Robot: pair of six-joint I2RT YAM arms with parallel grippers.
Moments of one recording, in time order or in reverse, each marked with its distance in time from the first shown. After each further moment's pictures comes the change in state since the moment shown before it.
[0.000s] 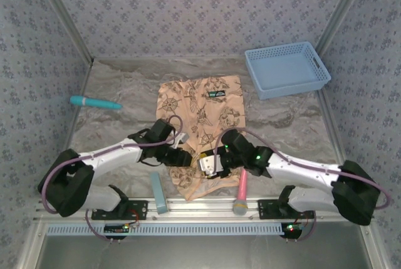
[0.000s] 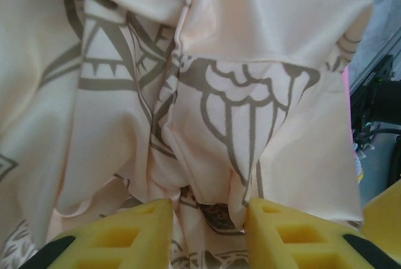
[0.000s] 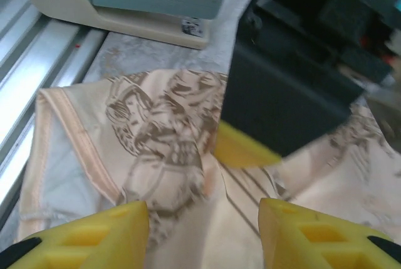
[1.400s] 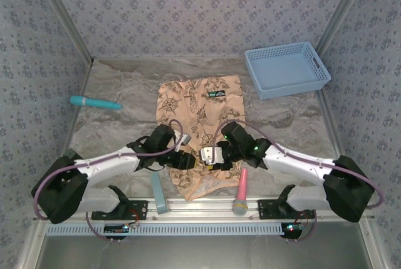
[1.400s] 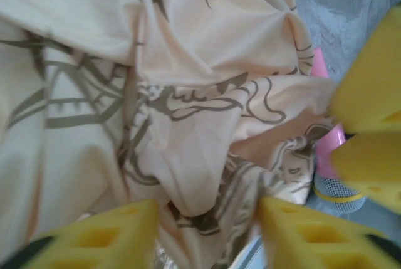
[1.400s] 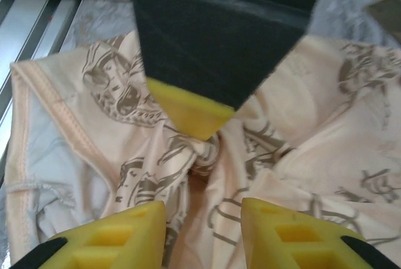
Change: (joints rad) left arm -0.072 -0.069 -0.085 0.204 -0.081 -0.032; right arm -0.117 0.060 0.063 -0.132 -0.029 0.030
